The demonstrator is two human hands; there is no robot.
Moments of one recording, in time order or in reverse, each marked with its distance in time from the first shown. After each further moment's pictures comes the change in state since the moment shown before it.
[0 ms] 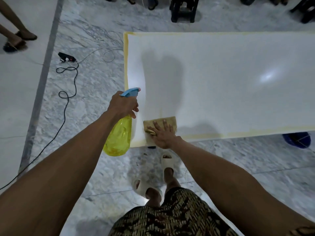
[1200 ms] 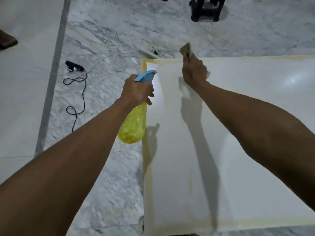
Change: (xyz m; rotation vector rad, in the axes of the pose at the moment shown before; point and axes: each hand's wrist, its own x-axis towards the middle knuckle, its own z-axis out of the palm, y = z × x) left_hand 0.297 0.120 -0.066 -0.081 0.065 0.003; right_hand 0.279 0.028 -0.389 0.444 0.842 0.224
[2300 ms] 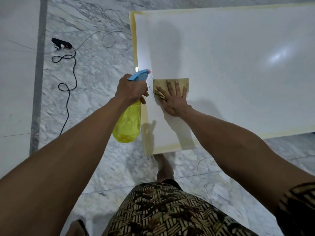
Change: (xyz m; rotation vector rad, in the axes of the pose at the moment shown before) left_hand -0.196 -0.126 0.005 0.110 -0.099 0.000; right_hand -0.307 0.132 0.091 -0.513 -0.357 -0.309
